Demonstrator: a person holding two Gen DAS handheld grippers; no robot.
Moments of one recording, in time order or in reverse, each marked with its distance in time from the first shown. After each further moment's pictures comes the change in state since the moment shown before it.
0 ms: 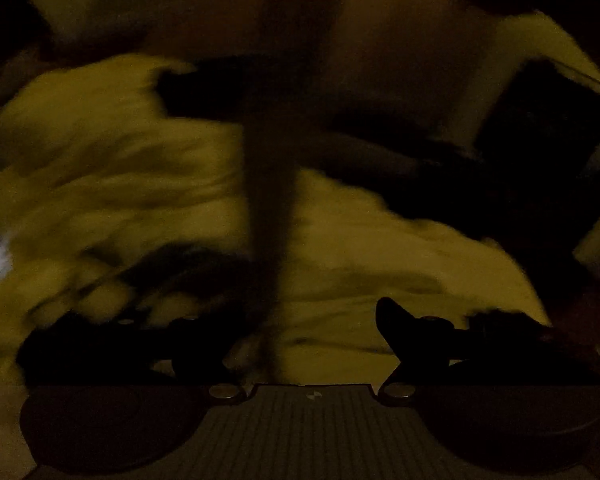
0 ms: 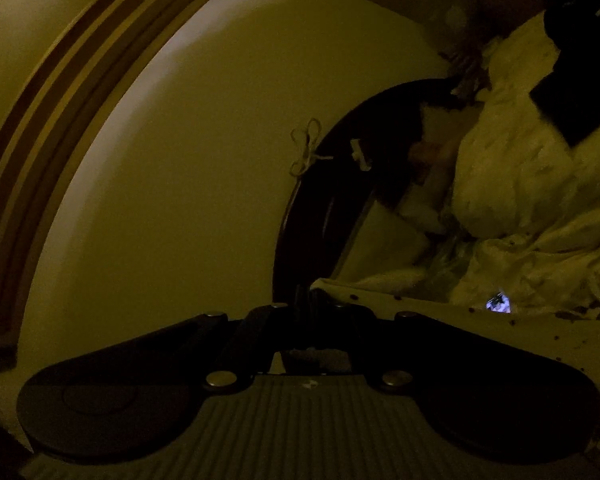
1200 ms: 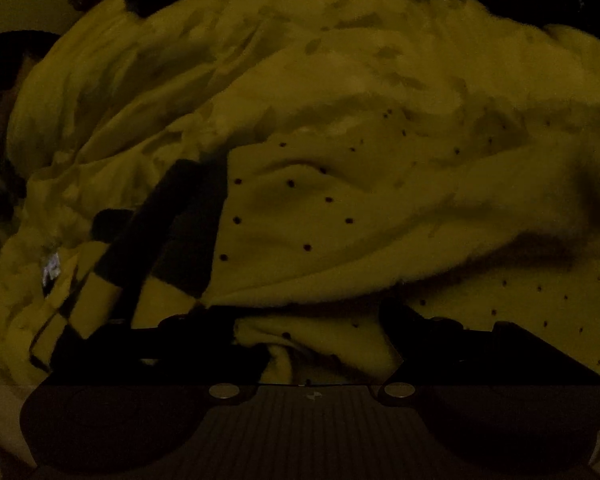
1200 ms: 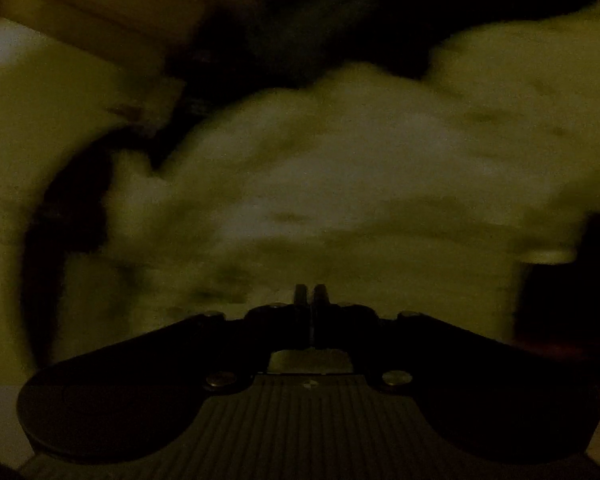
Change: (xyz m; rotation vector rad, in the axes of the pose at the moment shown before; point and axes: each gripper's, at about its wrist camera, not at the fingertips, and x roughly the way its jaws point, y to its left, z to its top) left arm 0.194 -0.010 -0.020 0.228 0.503 0.501; right arm -0.275 -0.233 -0.055 0.251 -0.091 -0.903
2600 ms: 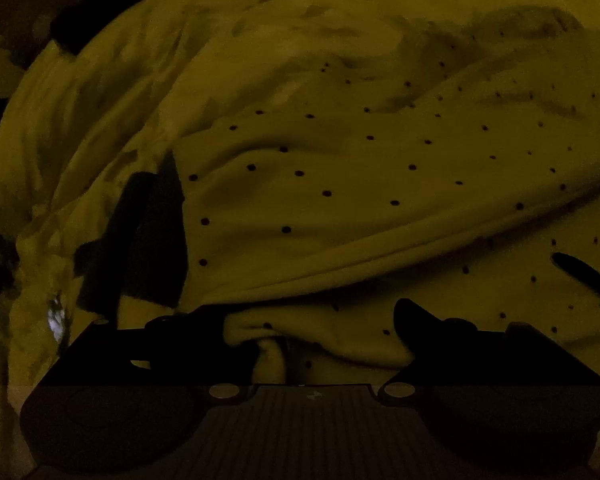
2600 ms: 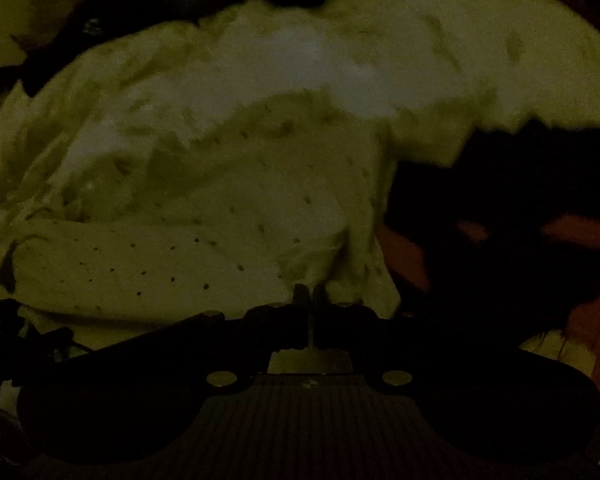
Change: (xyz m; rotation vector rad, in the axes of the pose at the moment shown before) left arm 0.012 -0.028 -0.013 0.261 0.047 0.023; right arm 0.056 -0.034 -0.096 -0.112 -0.058 -0.364
